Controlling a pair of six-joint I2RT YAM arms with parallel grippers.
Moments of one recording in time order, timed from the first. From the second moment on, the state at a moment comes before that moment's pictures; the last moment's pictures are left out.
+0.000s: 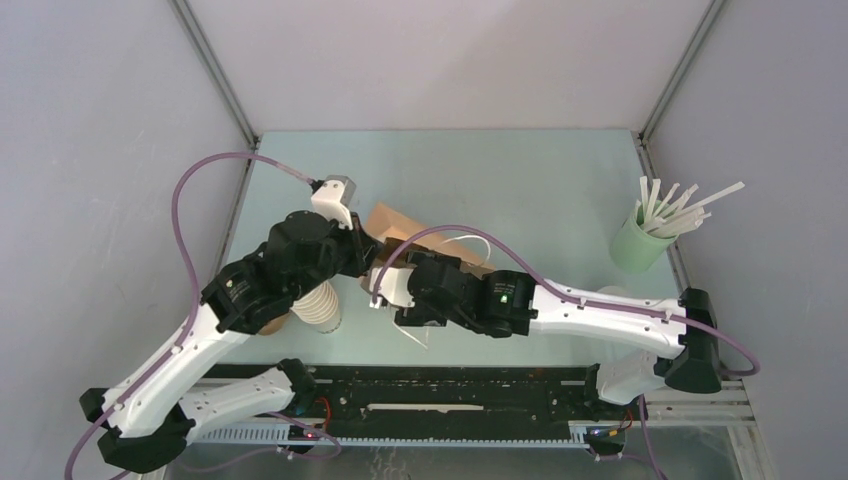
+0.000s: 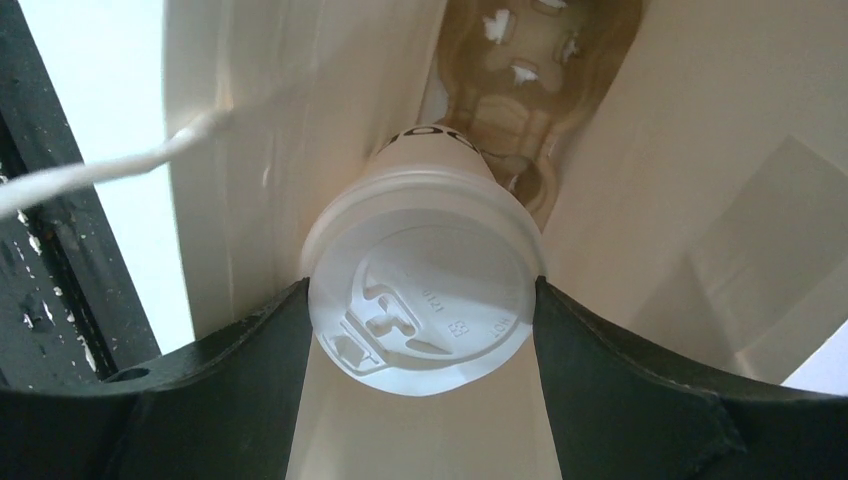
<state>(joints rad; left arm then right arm) -0.84 0.88 1.20 -0.77 -0.23 -0.50 1.31 1.43 1.32 -0.62 0.40 -0.42</state>
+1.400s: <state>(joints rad) -0.84 0.80 1.11 -0.74 -0.23 -0.52 1.30 1.45 1.20 -0.54 0.56 -0.33</state>
